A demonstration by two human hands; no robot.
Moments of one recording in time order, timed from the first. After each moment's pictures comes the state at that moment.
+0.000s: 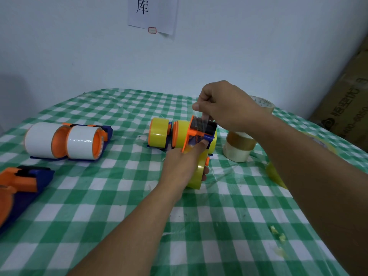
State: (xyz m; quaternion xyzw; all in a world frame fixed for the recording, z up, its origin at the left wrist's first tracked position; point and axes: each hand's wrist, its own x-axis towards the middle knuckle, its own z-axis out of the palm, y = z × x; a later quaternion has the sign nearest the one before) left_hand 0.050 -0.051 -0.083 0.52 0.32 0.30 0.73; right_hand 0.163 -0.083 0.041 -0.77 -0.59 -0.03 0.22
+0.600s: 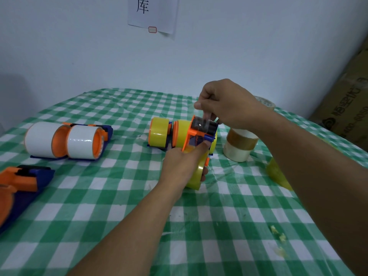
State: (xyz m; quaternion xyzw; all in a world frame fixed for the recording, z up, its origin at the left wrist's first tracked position) left_hand 0.047 -0.055 -0.078 0.53 0.33 0.31 0.72; right_hand 0.169 -0.086 0.043 -0.76 -0.61 0.00 0.25
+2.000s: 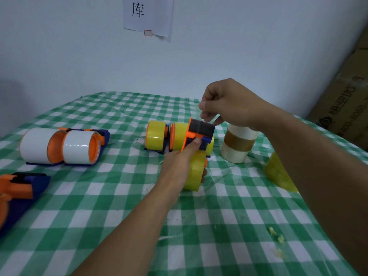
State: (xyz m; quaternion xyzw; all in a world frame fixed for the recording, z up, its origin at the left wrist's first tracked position) left_hand 0.047 -0.051 -0.080 0.52 0.31 0.29 0.75; right_hand 0.173 -0.097 0.053 -0.76 -0.56 0.09 0.31
